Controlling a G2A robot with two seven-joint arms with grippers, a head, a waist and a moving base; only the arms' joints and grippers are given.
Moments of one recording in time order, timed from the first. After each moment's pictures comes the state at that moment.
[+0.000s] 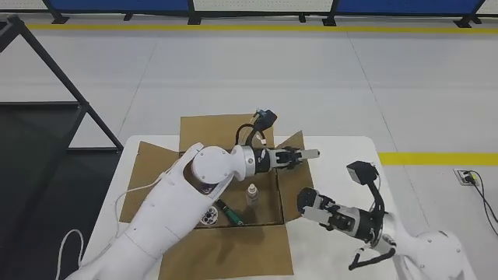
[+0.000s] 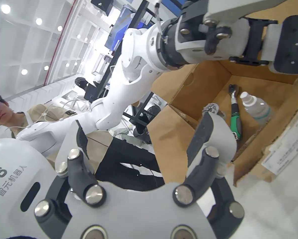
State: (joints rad) left arm 0.30 -1.37 -0.70 -1.08 -0.19 -0.12 -0.75; right arm -1.14 -1.27 1.55 -1.83 0.07 -0.30 1.08
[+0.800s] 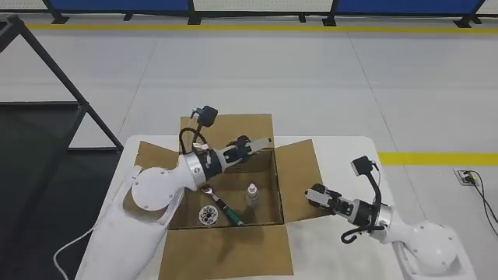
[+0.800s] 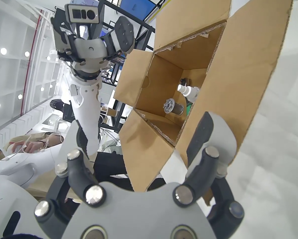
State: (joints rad) left arm 0.71 -1.22 -1.19 -1.60 0.03 -0.06 -0.74; right arm -1.08 -1.23 1.53 -1.69 0.00 -0.22 1.02
